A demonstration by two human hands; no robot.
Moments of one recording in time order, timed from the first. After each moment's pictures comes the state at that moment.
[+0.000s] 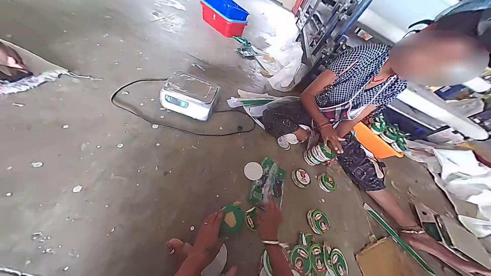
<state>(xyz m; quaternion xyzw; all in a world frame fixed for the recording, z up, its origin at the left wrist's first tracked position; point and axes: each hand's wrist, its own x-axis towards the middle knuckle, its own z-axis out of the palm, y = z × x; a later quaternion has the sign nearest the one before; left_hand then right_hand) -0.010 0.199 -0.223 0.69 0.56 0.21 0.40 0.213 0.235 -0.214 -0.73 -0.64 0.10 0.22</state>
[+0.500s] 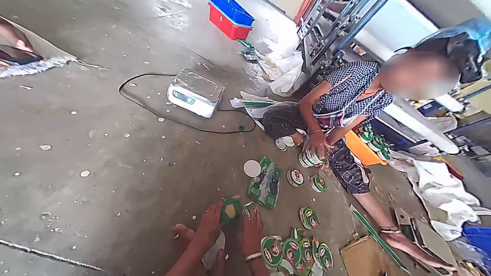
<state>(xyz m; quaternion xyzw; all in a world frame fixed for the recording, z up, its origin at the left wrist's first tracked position) -0.009 0.203 -0.222 0.68 0.57 0.21 0.41 0.147 0.175 -0.190 -0.75 -0.64 0.19 -0.01</state>
